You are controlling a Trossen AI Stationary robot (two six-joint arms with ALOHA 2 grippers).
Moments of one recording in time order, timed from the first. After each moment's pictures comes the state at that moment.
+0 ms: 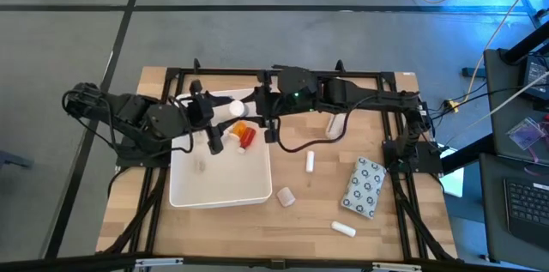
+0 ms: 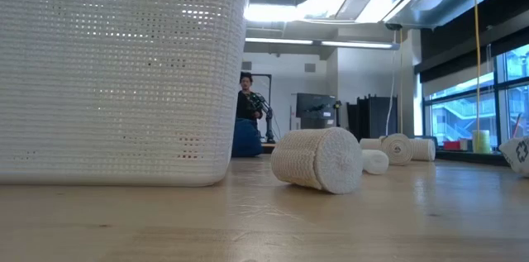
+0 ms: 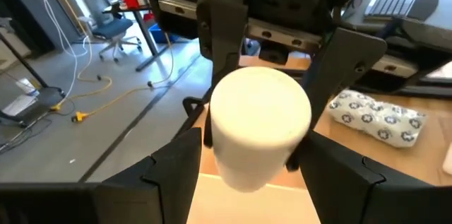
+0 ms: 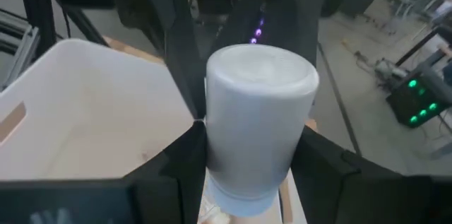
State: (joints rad) left arm -0.34 1.13 1.40 -0.69 -0.81 -0.14; right arm 0.00 1.88 2.06 -0.50 -0.03 -0.39
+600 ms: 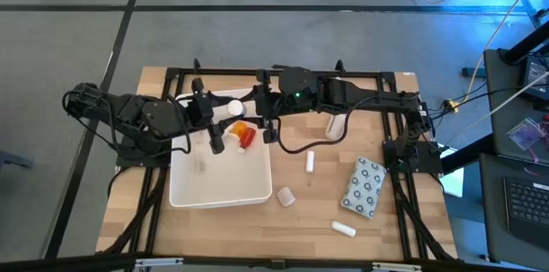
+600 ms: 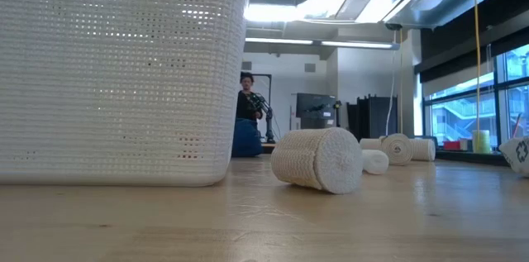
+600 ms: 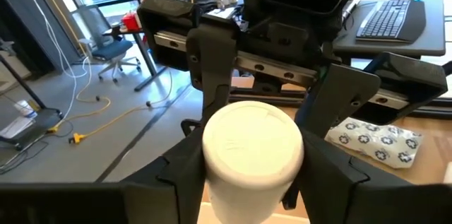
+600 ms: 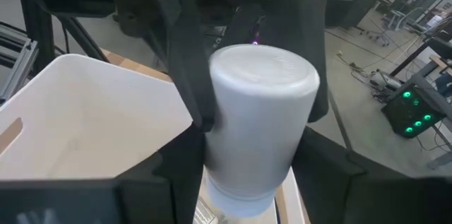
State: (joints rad) left arm -0.34 1.14 1.40 -0.57 -0.81 -0.05; right arm 0.01 1.88 2.06 -0.46 -0.03 -0.39
